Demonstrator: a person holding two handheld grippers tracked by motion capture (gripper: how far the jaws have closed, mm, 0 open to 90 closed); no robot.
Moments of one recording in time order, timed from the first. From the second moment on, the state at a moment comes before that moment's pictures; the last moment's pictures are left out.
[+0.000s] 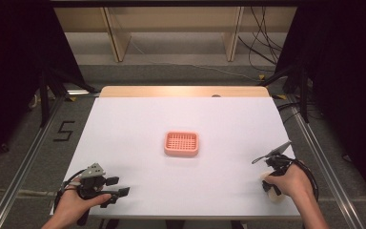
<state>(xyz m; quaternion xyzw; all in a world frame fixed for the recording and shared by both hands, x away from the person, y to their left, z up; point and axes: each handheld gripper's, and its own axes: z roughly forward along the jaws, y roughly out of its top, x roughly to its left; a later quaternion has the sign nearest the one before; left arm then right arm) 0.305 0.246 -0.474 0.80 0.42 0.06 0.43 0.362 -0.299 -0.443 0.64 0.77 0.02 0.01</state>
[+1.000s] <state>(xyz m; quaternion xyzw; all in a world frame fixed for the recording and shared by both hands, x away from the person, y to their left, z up) 0.305 0.246 -0.474 0.80 0.42 0.06 0.43 0.373 -0.283 -0.432 0.55 0.84 0.06 0.01</state>
